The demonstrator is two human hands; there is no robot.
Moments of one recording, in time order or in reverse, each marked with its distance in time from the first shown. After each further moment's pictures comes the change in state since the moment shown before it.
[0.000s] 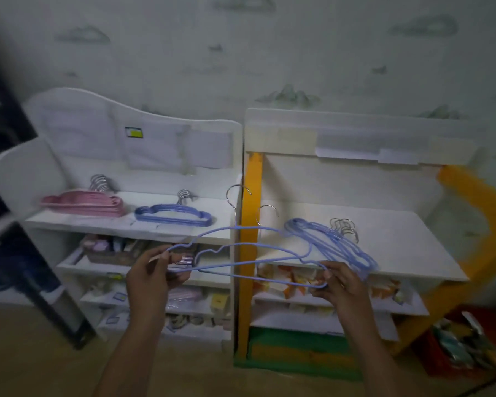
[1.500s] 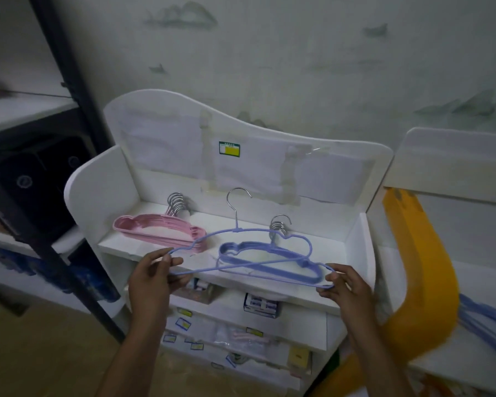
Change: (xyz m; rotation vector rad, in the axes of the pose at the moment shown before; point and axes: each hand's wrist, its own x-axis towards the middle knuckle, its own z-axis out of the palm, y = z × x) left_hand 0.324 -0.009 -0.144 0.033 0.197 -0.076; right_hand 0.199 0.078 0.337 -0.032 -0.020 0.152
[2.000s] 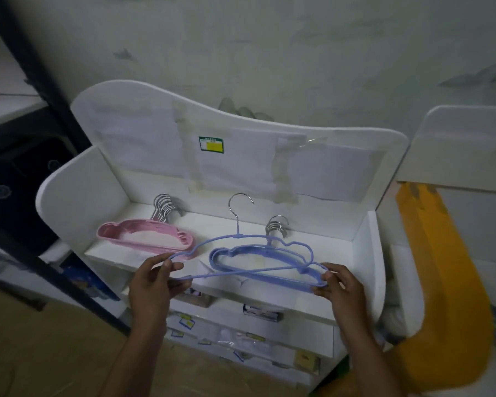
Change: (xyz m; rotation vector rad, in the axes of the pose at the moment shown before) left_hand 0.033 -0.029 0.052 0.129 0.018 -0.037; right_hand 0.072 0.045 0.008 0.014 0.054 0.068
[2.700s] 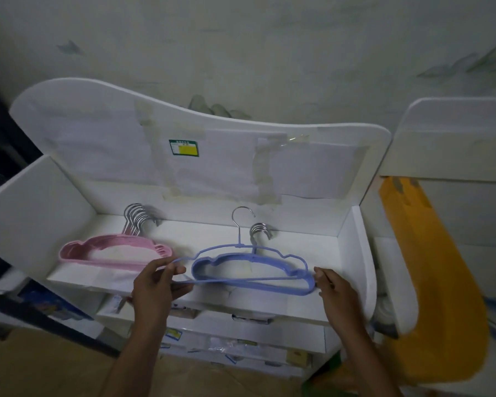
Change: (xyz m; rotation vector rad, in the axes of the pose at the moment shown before) left_hand 0.046 -0.028 0.031 0.047 -0.179 -0.054; right_hand 0.011 0.009 -0.007 -0.542 0.008 0.062
